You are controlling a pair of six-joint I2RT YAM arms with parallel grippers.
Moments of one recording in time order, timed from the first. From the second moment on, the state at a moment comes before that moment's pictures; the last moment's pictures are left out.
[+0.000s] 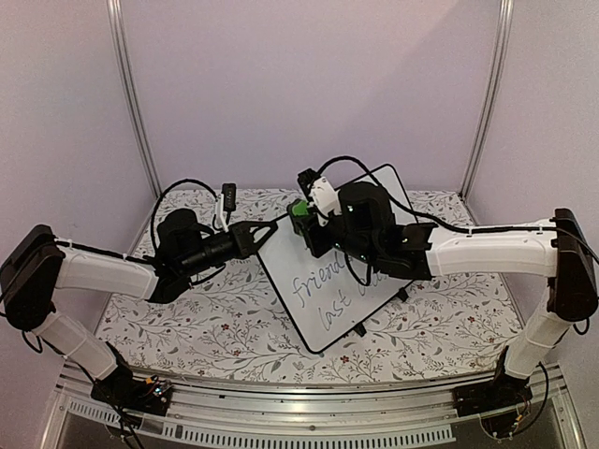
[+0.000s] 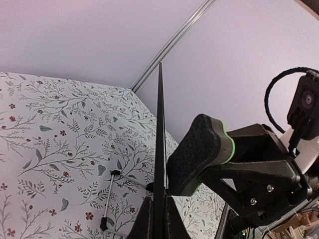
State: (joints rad) left arm -0.70 1.48 0.62 0.85 0.26 -0.68; right arm 1.04 1.68 1.22 0.19 0.34 0.01
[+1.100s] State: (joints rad) left arm -0.70 1.49 0.62 0.86 0.26 -0.69; right arm 1.04 1.72 1.18 0.27 0.35 0.08
